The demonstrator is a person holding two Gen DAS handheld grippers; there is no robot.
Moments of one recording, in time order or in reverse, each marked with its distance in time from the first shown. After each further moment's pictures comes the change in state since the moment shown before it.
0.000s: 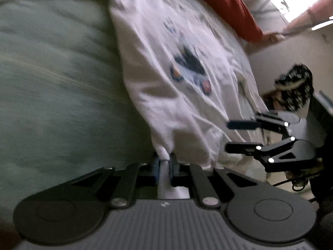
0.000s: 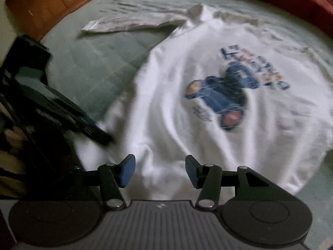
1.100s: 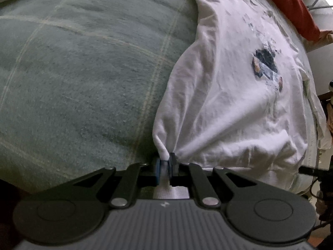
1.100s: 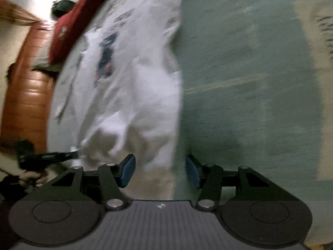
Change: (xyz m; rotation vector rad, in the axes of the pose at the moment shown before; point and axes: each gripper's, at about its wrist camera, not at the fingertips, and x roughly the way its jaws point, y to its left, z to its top) left arm 0.000 0.049 0.000 -0.090 0.101 0.312; right arm -0.019 -0.126 -0.198 0.799 -0.078 0.269
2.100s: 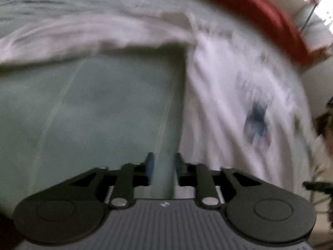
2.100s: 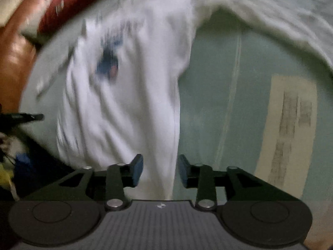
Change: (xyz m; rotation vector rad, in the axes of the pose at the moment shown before) left arm -0.052 0.002 0.078 0.009 -0.209 -0.023; right arm -0.067 0.038 0.058 -0.164 -0.041 -0.202
